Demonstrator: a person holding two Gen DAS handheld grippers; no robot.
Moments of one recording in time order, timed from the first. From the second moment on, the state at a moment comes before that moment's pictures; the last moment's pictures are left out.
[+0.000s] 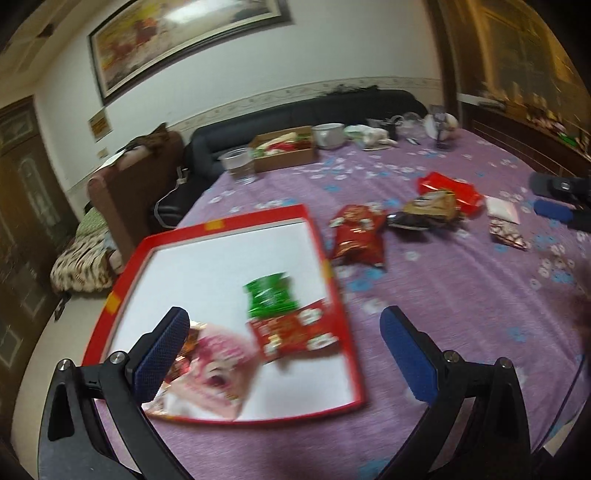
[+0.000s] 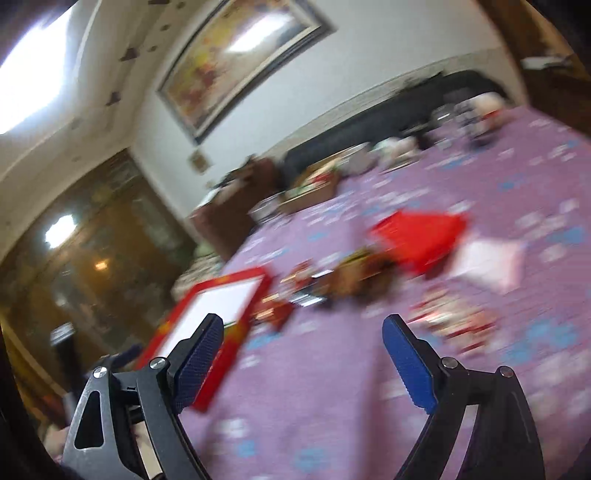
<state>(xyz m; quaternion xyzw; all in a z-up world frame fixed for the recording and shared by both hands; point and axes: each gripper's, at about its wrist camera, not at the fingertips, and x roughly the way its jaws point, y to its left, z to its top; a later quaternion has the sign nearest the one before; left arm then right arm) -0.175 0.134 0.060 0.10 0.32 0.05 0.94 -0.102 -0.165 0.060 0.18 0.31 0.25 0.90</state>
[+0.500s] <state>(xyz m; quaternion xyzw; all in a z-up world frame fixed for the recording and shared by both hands) -0.077 0.032 0.054 0.23 0.33 0.03 0.92 -0.036 -0.174 0.017 0.06 0.40 0.21 0.89</state>
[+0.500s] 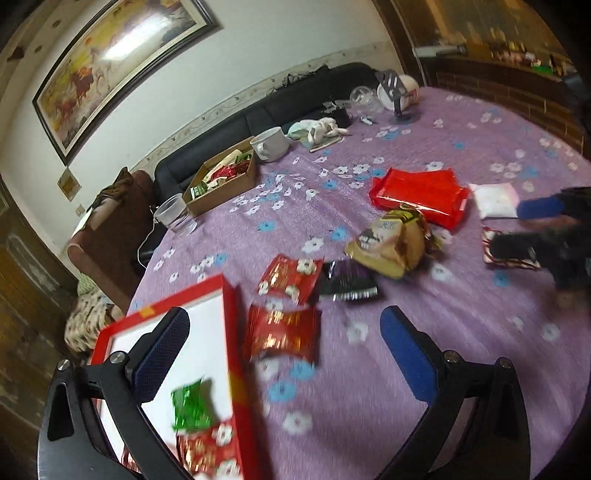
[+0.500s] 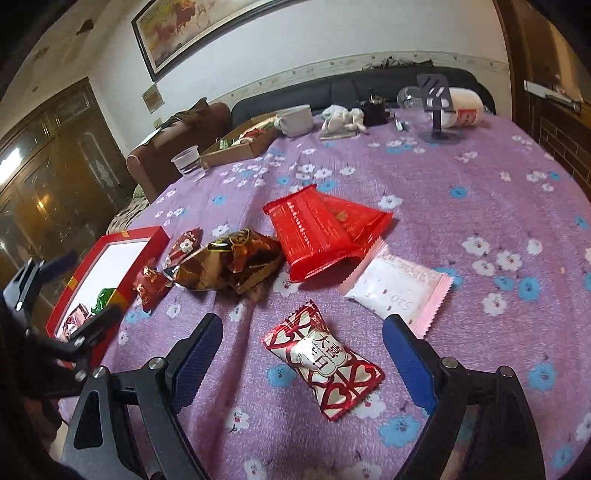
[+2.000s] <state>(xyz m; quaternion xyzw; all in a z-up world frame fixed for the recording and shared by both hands) -0.044 0.000 0.032 0.11 0.41 -0.12 0.90 -0.030 -0.188 0.007 0.08 0.43 0.19 0.88</state>
